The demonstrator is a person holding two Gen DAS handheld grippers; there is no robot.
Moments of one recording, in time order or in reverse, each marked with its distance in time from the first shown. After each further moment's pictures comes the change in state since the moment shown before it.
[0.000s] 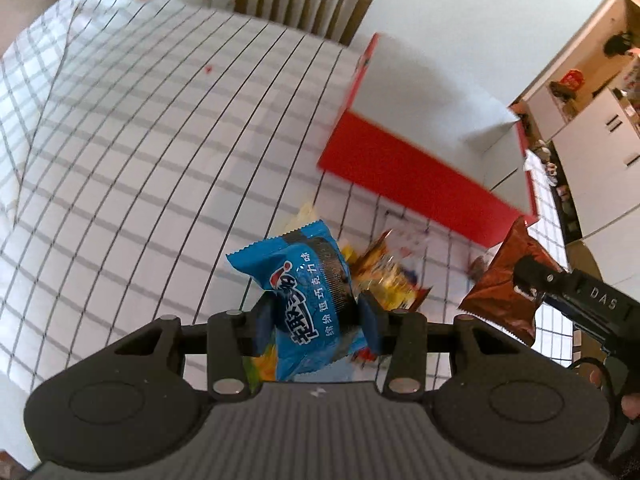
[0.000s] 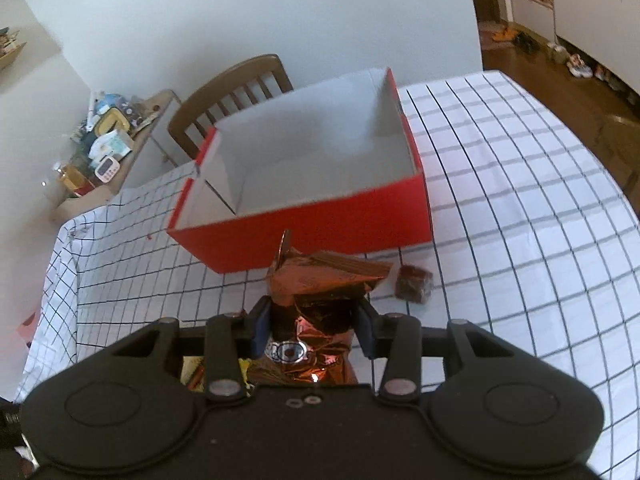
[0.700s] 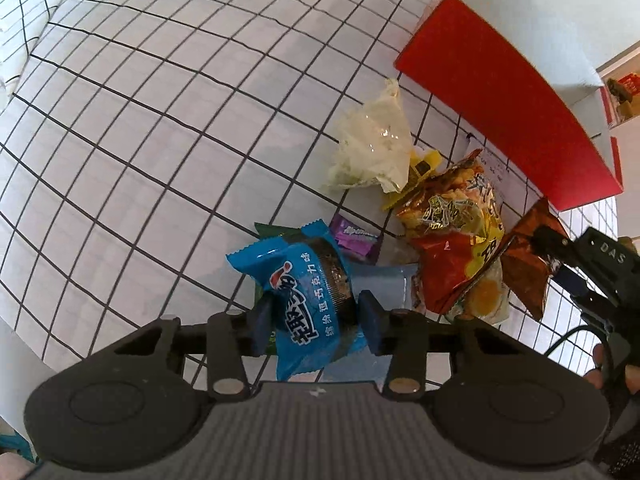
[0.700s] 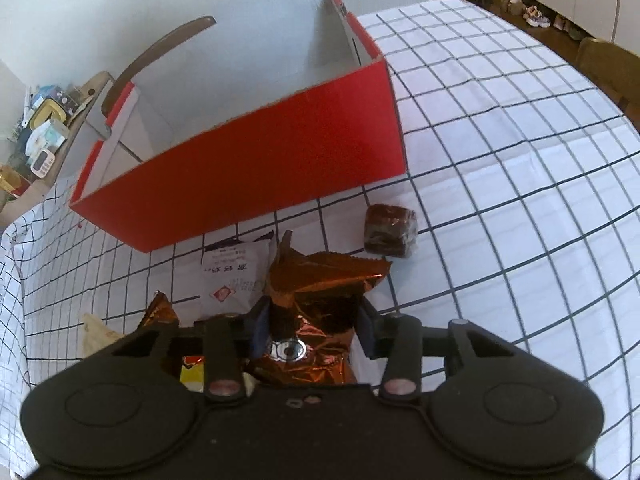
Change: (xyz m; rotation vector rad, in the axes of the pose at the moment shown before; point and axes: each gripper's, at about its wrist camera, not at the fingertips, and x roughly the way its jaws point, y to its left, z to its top) left arm 0.072 0.029 -0.041 -0.182 0.201 0.084; right arm 0.076 -0.023 -0.030 0.127 0.084 -0.118
